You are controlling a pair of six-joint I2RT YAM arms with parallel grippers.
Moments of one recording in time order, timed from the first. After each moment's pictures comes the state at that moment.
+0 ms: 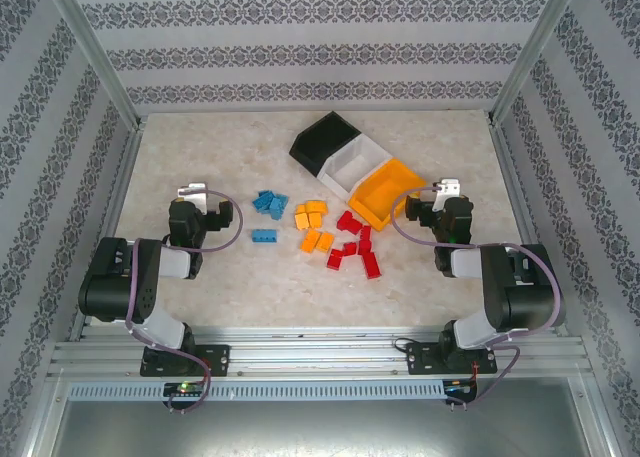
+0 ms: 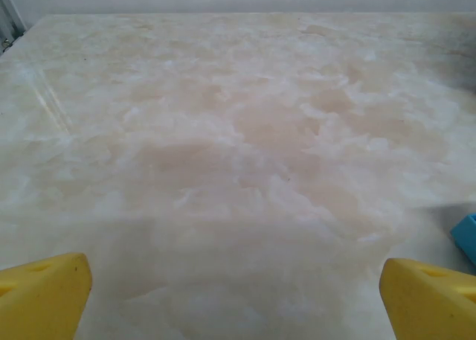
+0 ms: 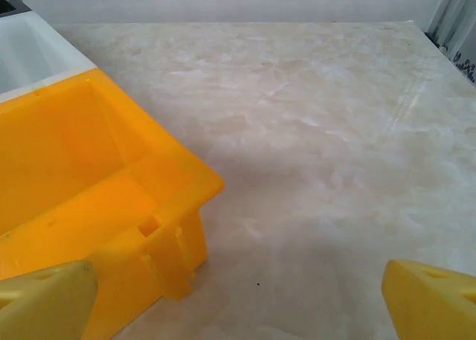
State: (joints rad) left arm 0.01 1.58 0.38 0.84 -0.04 -0.02; right arm 0.00 1.51 0.38 0.76 0.01 0.03
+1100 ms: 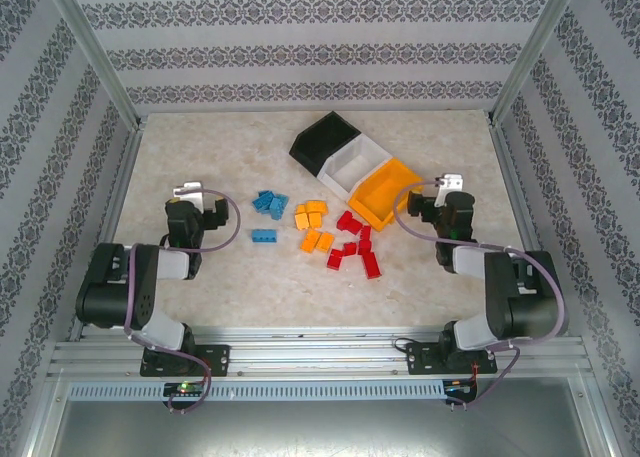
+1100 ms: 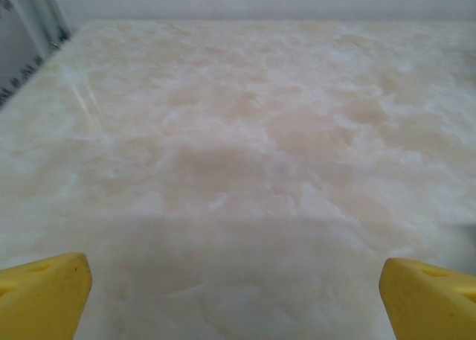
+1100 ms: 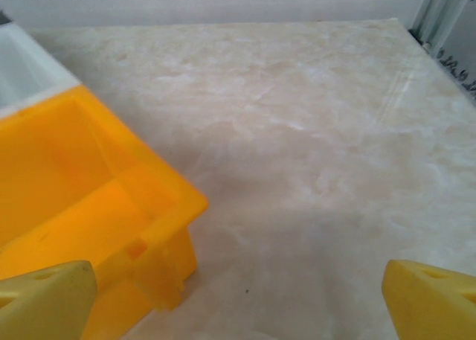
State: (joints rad) left arm 0.01 1.50 0.38 0.77 -0.14 -0.03; right arm 0.00 1.44 0.45 0.60 0.05 0.05
